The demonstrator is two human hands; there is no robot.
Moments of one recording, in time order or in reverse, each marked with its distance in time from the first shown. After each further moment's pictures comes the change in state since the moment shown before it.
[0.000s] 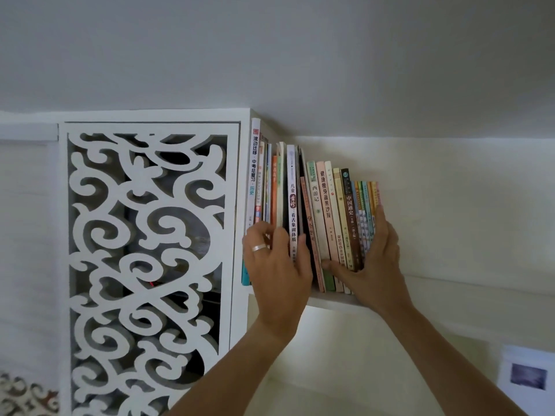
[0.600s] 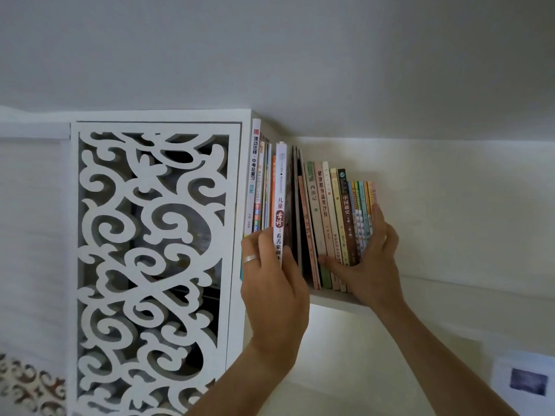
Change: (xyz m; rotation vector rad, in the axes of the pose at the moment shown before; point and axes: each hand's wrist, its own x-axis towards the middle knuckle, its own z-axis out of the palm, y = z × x) left_hand -0.019 0.039 -0.038 -0.064 0.087 -0.029; right_hand 0.000 0.003 0.000 0.082 -0.004 0.039
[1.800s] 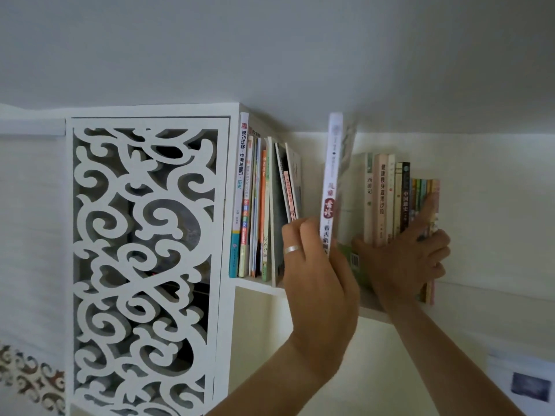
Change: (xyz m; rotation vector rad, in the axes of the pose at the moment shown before) left_hand -0.023 0.053 0.047 -0.060 0.002 0.085; right_hand 0.021 0.010 -0.026 -0.288 0.383 0.341
